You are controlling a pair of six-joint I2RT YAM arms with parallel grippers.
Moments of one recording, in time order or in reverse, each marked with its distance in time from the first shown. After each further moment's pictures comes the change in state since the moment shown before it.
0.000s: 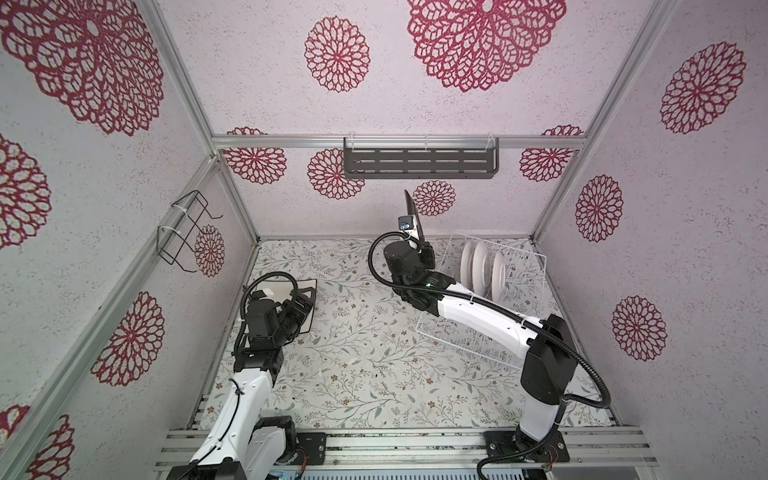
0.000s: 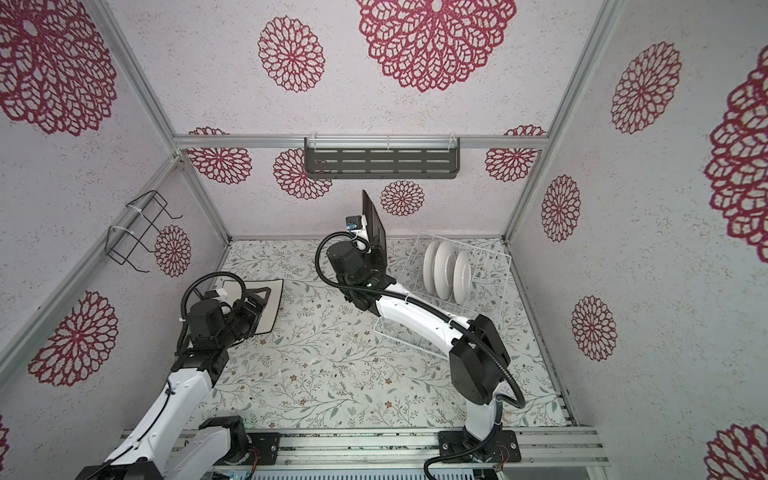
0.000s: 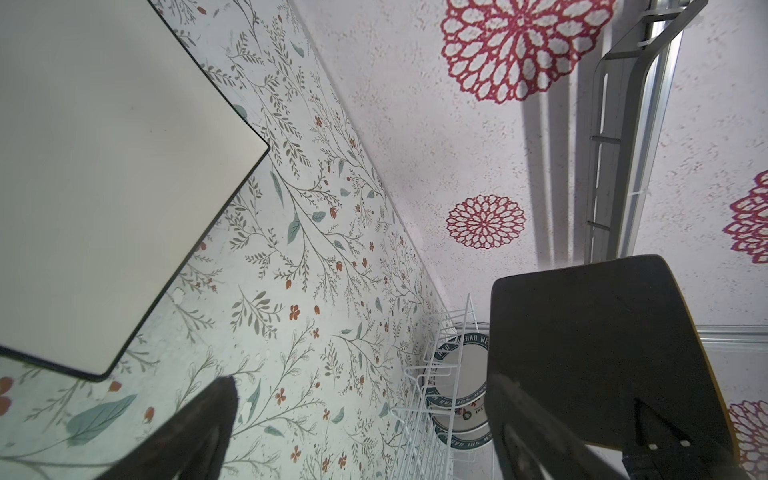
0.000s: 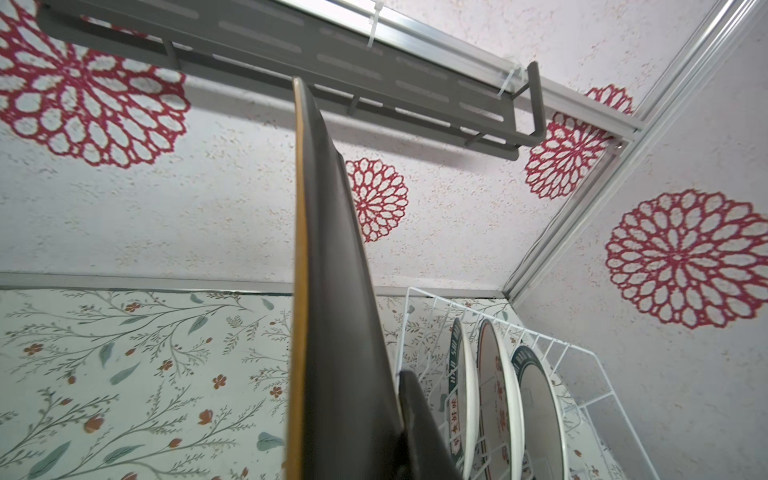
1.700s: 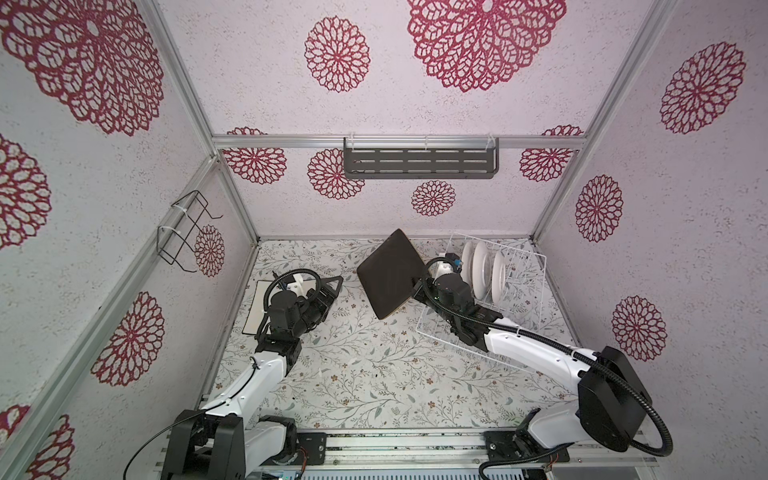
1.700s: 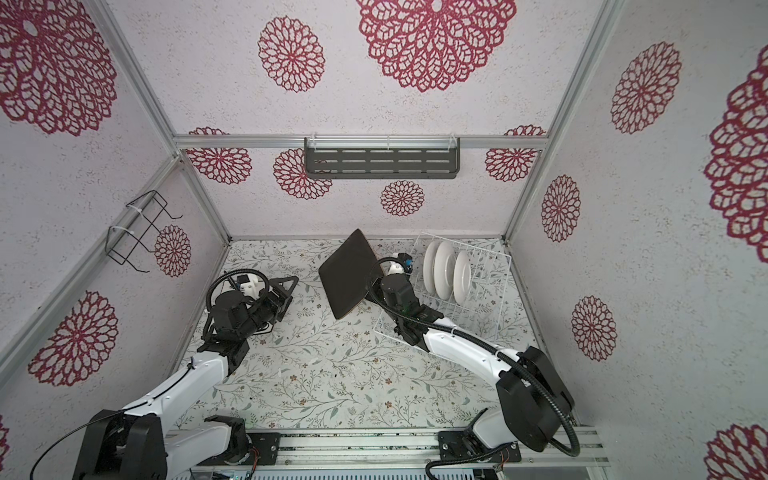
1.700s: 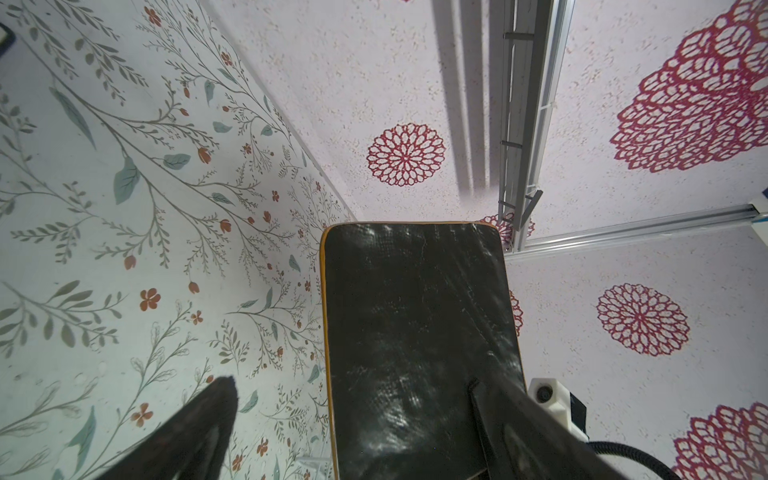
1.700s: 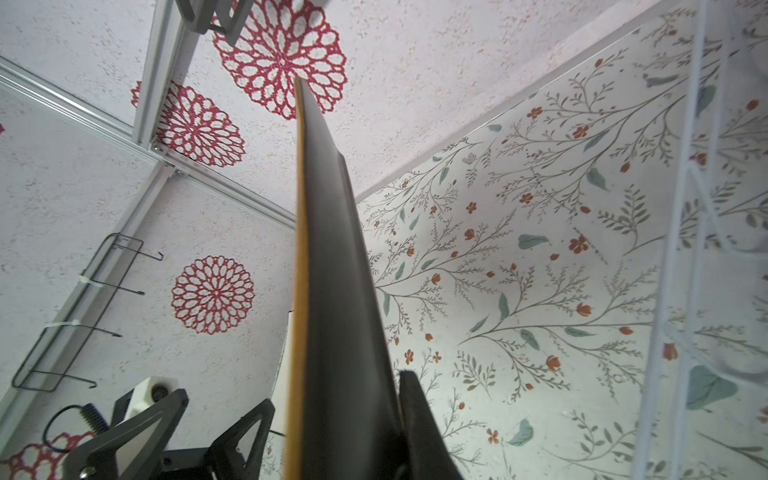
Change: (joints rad) left arm -0.188 0.215 -0.006 0.404 0.096 -0.100; right arm -0.130 -0.378 -0.670 0.343 -0.893 0.893
